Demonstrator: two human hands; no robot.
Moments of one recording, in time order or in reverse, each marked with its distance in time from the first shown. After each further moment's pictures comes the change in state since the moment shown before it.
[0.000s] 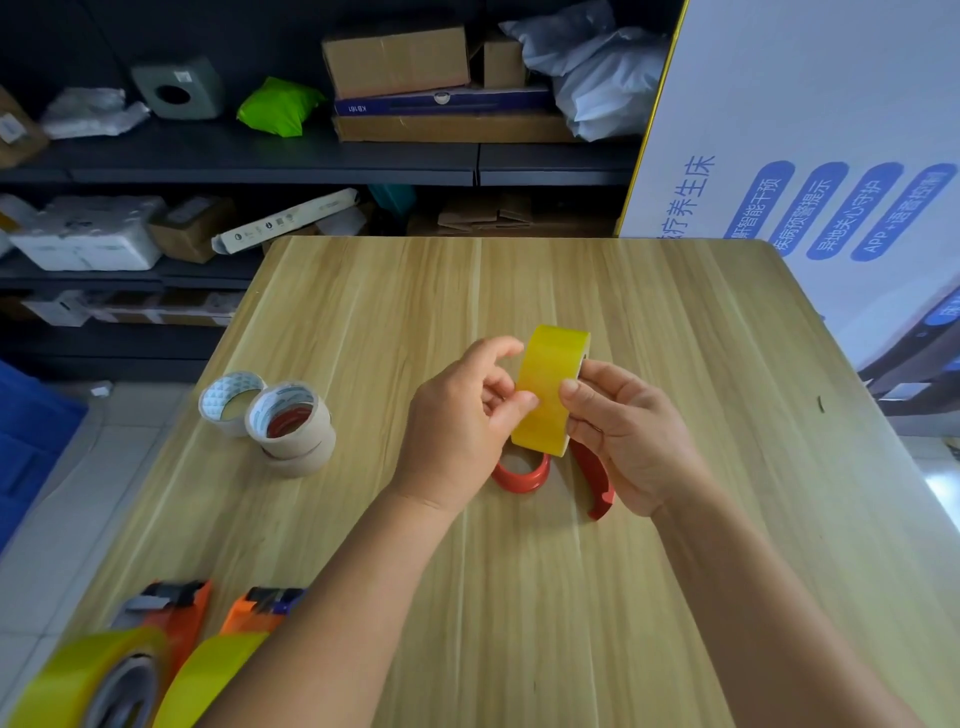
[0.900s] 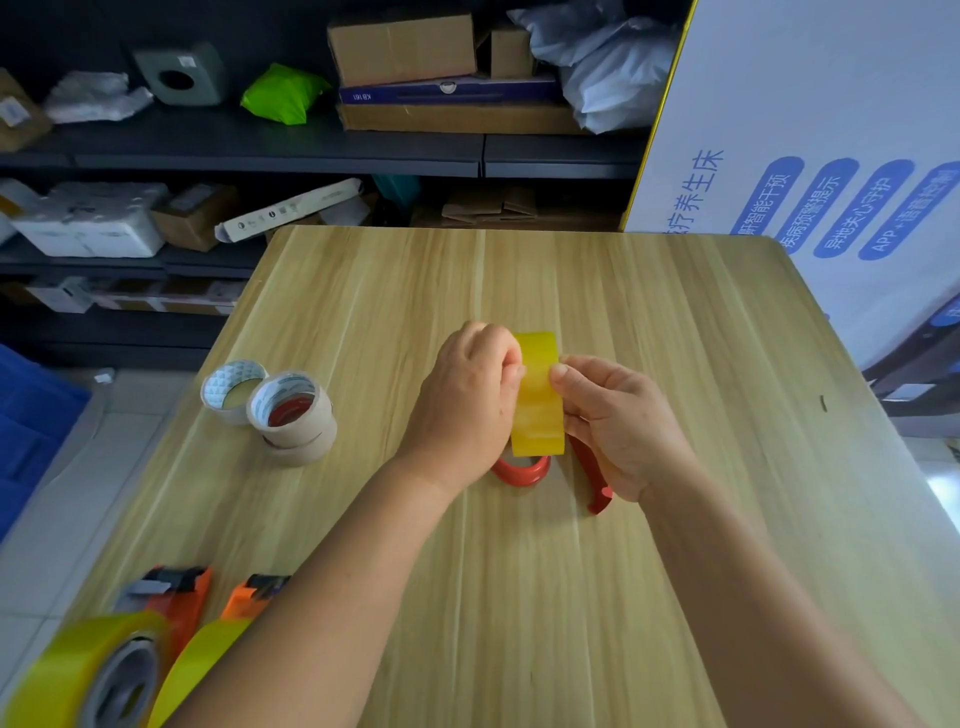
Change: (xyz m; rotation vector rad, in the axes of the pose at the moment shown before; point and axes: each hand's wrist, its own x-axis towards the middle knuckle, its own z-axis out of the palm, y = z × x) left_hand 0.009 -0.002 0.003 0.192 -0.048 0.128; right_hand 0.008 -0.001 0.007 -0.081 0.012 0.031
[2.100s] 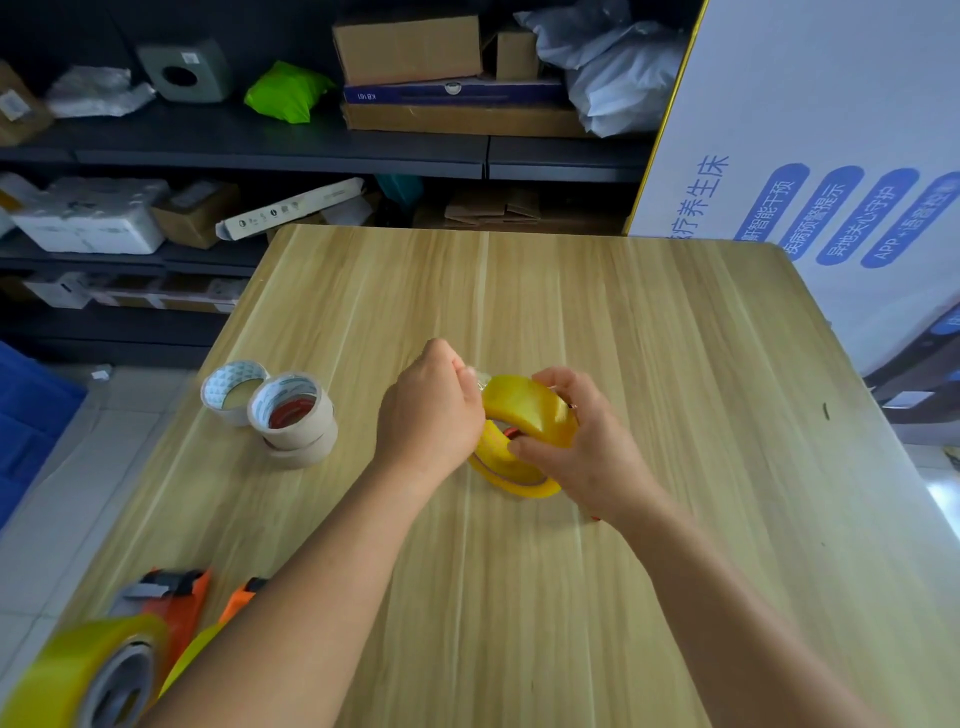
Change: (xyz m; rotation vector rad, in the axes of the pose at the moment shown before) left_hand 0.004 -0.023 -0.005 0.107 -0.057 -0.433; right_hand 0.003 0.032 0.002 -0.771 0.016 -0.249
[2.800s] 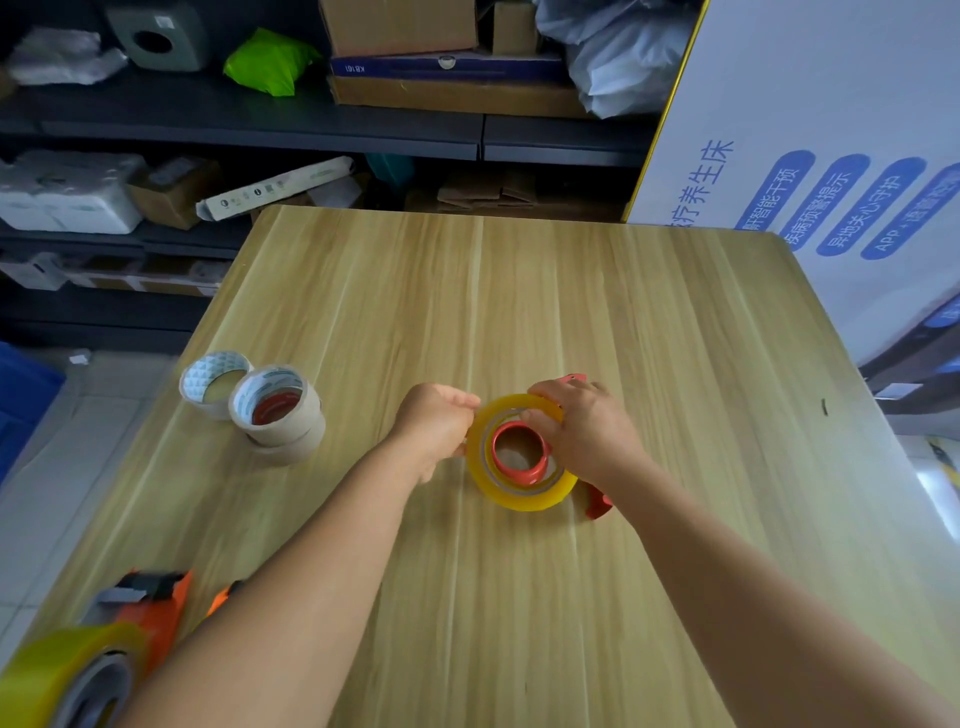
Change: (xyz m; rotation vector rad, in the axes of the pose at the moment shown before) left_hand 0.025 -0.035 0.055 -0.536 -0.382 -0.552; right_hand 0.050 0.042 0.006 -0.574 -0.043 0.004
